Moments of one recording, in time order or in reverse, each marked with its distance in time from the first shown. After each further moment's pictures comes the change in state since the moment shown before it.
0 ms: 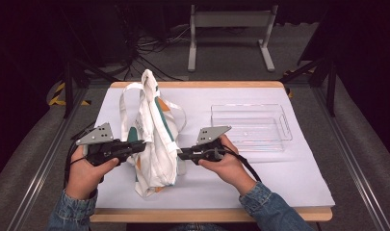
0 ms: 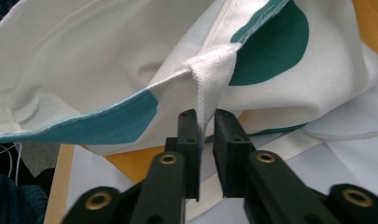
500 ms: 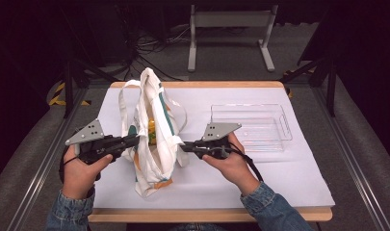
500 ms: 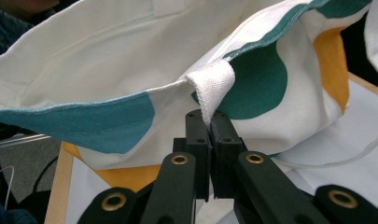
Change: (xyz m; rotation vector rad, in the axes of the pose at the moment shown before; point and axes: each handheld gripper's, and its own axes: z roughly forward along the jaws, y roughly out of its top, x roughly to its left) left arm 0.004 0.002 -0.016 -0.094 0.077 -0.015; right arm 0.008 0.019 -0.025 -0.098 -0.068 -0.038
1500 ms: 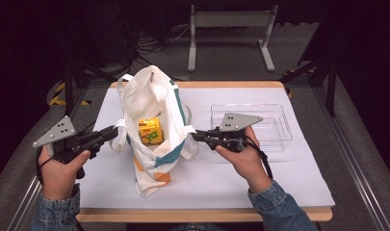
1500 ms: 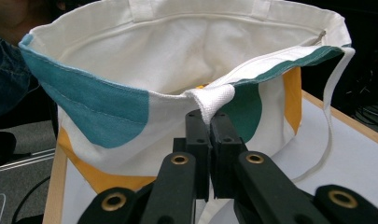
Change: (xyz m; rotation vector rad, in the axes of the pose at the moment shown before) left arm 0.019 -0.006 -0.046 -0.105 0.115 -0.040; right arm -0.009 0.017 -0.041 -0.082 -0.075 0.019
